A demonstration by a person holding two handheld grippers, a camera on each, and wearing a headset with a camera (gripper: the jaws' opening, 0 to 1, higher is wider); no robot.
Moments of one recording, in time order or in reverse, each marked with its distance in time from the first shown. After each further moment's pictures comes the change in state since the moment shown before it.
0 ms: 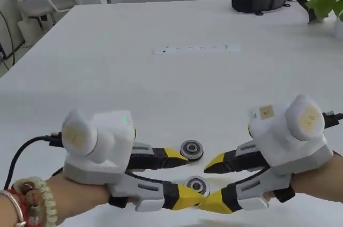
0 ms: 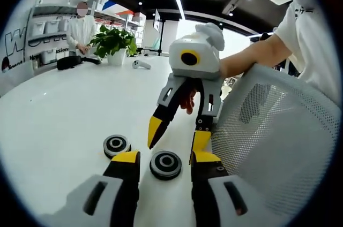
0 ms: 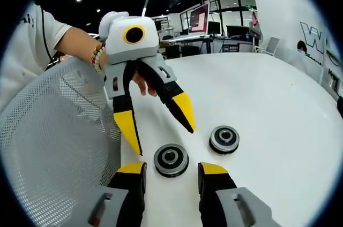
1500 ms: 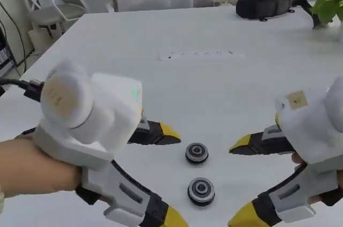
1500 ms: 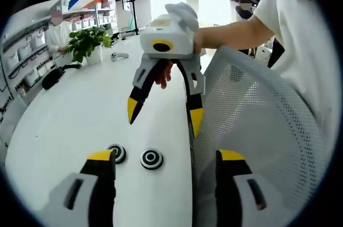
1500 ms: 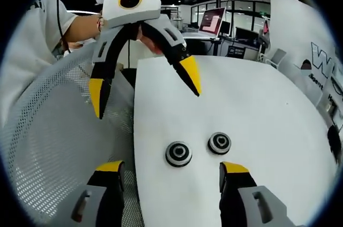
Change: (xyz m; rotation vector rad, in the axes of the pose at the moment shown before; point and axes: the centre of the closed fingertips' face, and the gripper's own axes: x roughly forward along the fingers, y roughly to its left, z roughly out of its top) left arm -0.038 -0.043 0.034 0.262 0.267 -0.062; right arm -0.039 0.021 0.015 -0.167 0.116 -0.048
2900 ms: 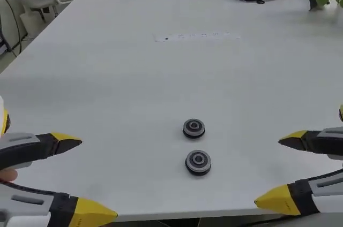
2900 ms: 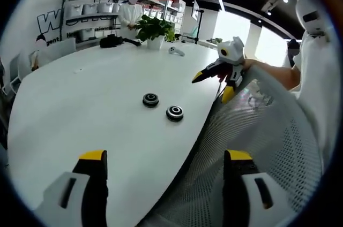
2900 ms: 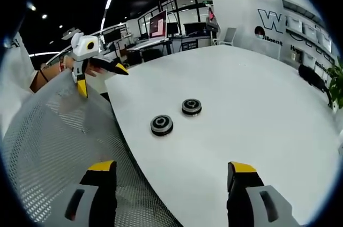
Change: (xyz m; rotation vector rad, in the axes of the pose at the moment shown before) left arm -0.083 -0.012 -0.092 -0.458 -0.079 0.281; right arm -0.039 0.004 -0.054 0.379 -0.109 -0.210
